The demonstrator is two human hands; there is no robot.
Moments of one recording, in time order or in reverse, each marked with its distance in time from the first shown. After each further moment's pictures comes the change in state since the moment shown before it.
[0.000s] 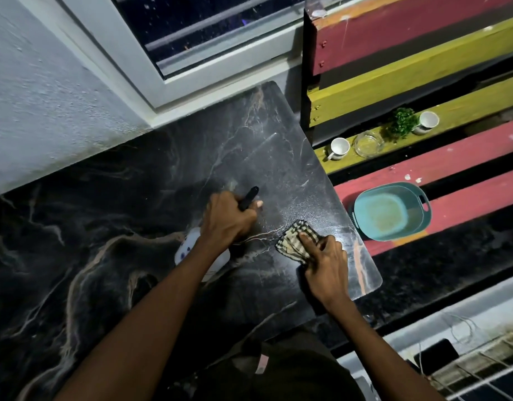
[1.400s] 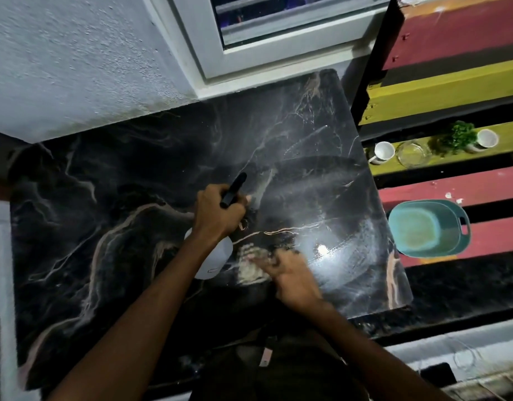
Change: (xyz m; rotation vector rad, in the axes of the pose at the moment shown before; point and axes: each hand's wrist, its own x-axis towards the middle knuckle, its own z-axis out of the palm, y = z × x) left_hand -0.009 -0.083 -0.046 -0.294 0.169 -0.141; right_hand -0.019 -0.087 0.044 -0.150 -0.253 -0.754
